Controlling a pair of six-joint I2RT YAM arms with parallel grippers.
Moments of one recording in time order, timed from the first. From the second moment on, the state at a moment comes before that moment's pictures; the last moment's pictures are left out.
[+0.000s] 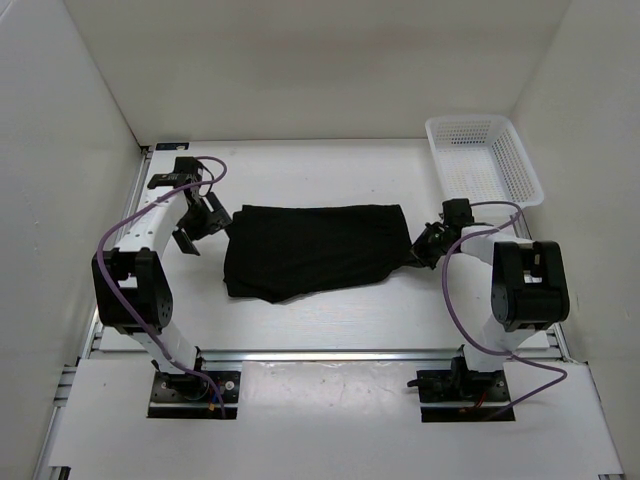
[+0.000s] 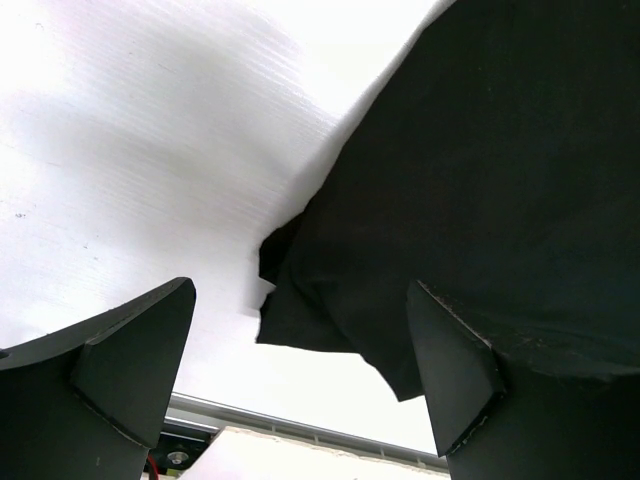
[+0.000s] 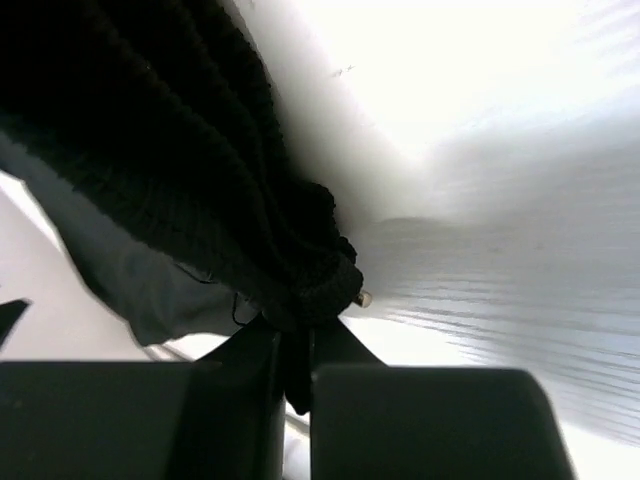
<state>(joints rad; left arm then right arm) -0.02 1.67 1.36 -0.99 -0.06 -0.57 0.06 1.68 0.85 -0.33 -0.50 0.75</state>
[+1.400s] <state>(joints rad) -0.08 1.81 1.31 -0.89 0.03 -0.58 0.02 1.57 0.88 -0.54 -0.25 0.62</state>
